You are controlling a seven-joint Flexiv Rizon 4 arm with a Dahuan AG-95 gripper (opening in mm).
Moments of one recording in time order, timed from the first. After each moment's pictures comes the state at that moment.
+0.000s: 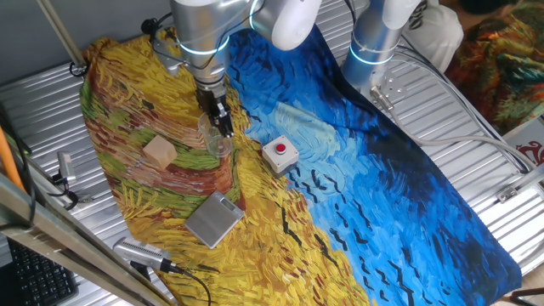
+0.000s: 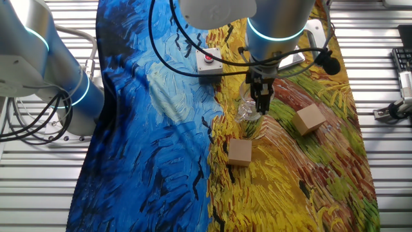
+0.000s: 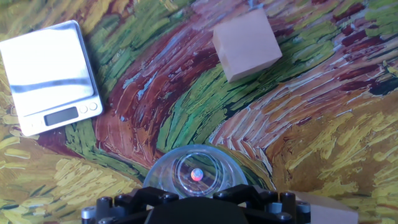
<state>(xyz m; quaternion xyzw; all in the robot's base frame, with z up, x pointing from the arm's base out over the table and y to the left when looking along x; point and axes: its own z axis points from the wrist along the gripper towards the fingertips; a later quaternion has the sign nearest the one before) 0.493 0.006 0.104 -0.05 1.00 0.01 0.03</state>
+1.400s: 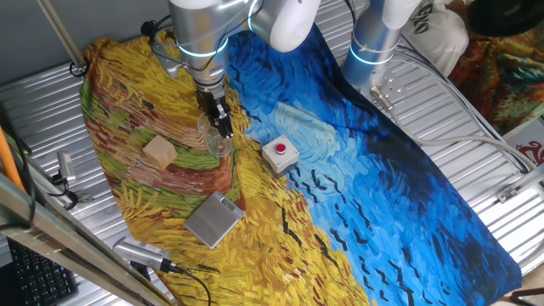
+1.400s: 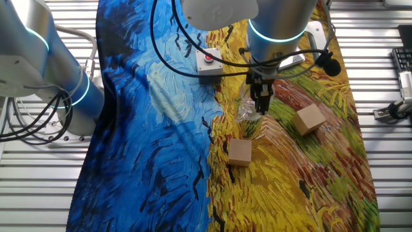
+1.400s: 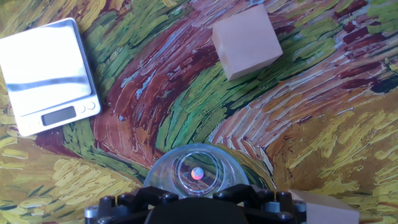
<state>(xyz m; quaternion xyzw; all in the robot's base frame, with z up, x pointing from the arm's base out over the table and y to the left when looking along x) 0.492 0.005 0.102 -0.05 1.00 0.01 0.02</state>
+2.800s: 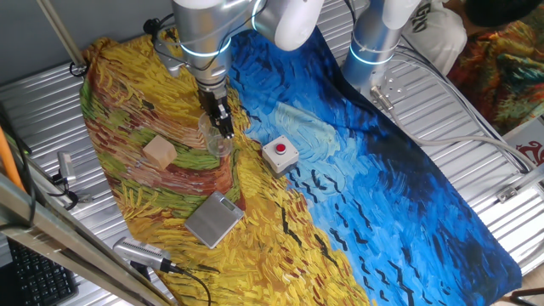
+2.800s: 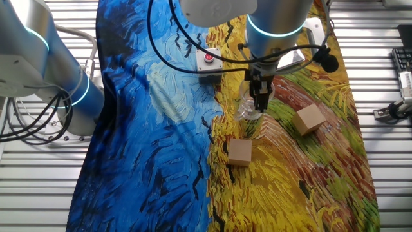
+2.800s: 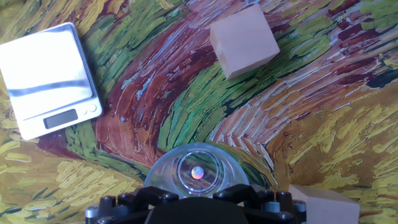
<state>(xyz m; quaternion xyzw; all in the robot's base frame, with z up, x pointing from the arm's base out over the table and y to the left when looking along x) 0.490 0.009 0.108 -0.04 1.00 0.01 0.02</state>
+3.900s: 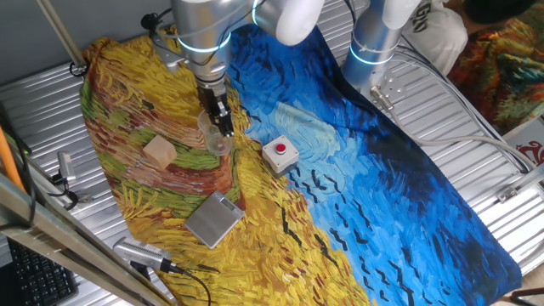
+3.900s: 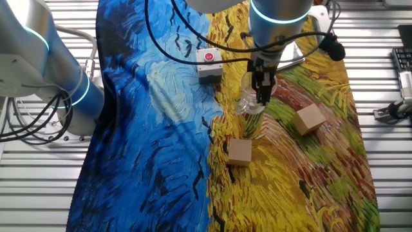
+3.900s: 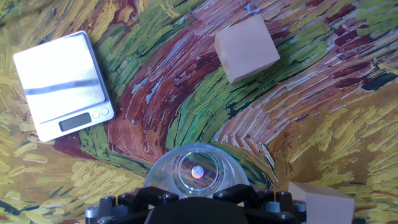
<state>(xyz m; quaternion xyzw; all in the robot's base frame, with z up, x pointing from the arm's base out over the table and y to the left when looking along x) 0.493 0.016 0.134 -0.03 1.00 0.01 0.02</state>
